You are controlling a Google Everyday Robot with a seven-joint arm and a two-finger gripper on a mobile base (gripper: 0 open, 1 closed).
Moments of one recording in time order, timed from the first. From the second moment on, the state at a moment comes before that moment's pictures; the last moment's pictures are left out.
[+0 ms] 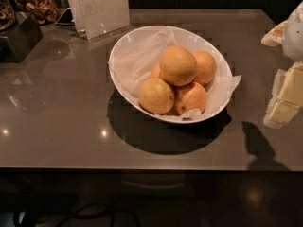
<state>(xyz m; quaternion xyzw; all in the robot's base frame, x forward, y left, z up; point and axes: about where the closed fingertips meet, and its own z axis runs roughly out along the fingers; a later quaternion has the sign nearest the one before) 0.438 -0.217 0.976 -0.60 0.78 -0.03 0.16</state>
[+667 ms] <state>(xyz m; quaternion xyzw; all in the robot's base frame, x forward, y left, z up) 0.444 -0.213 0.981 -0.61 0.77 -0.03 0.17</state>
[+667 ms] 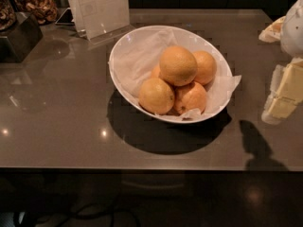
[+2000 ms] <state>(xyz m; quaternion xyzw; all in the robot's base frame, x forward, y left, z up) 0.539 -0.127 0.965 -0.73 0.65 0.08 0.19</state>
